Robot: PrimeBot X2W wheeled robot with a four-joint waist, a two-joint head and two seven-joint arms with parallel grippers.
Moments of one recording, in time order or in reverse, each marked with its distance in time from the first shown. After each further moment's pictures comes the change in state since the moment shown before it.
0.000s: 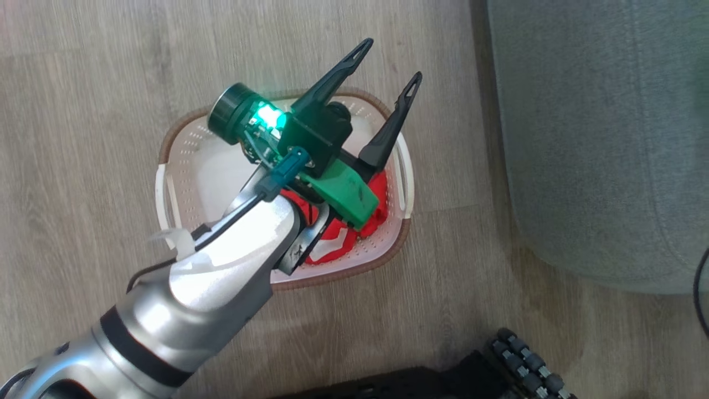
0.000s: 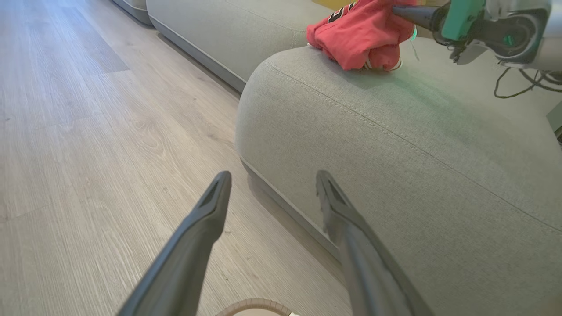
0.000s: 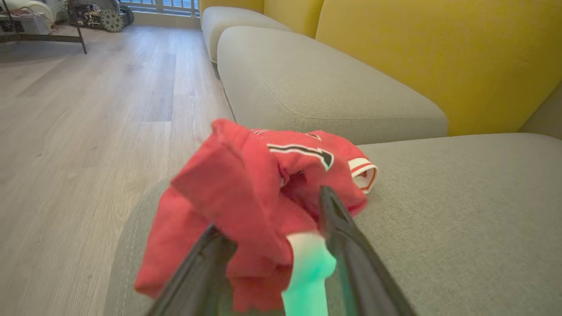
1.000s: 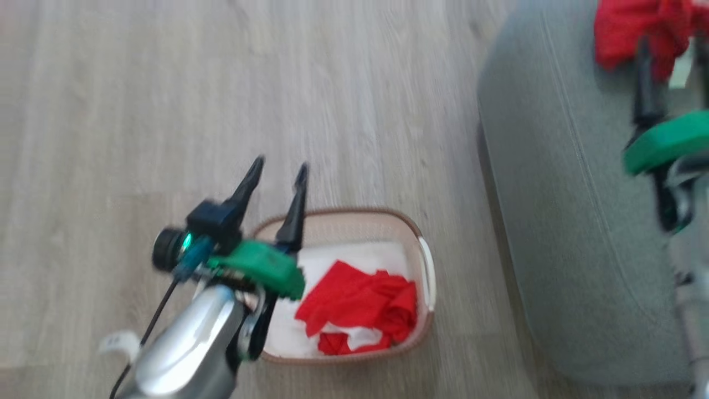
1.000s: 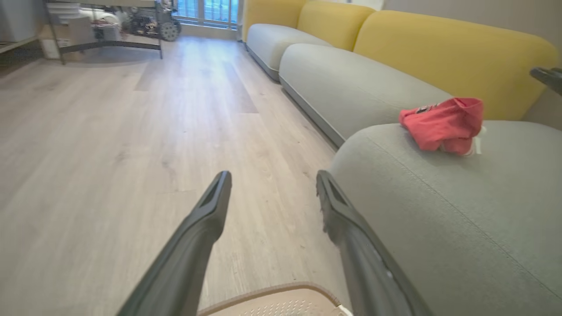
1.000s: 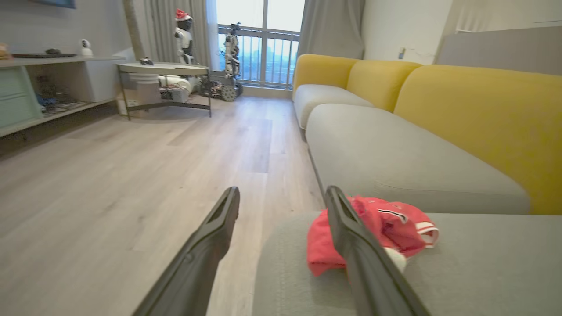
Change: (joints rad) left arm 0.386 0.002 0.234 0.055 -0.117 0.052 -0.111; right arm 0.477 0.000 0.309 -0.279 0.174 0.000 0.000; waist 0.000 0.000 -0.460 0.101
